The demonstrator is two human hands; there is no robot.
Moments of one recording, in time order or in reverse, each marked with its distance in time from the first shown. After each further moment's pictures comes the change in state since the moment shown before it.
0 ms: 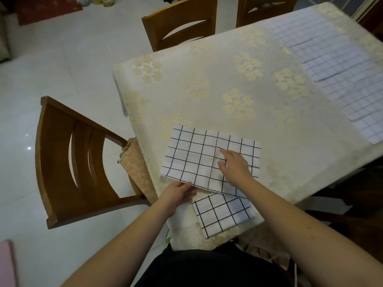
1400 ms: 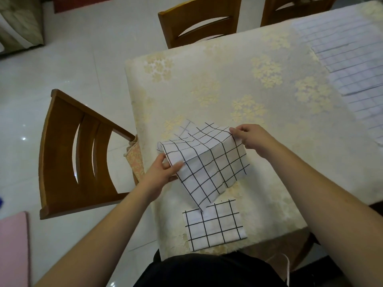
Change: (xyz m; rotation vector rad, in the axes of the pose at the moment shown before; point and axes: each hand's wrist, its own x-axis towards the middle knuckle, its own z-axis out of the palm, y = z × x) left_hand -0.026 0.088 0.006 0.058 0.059 0.316; right_hand 0.099 0.010 -0.124 0.687 -0.216 0.108
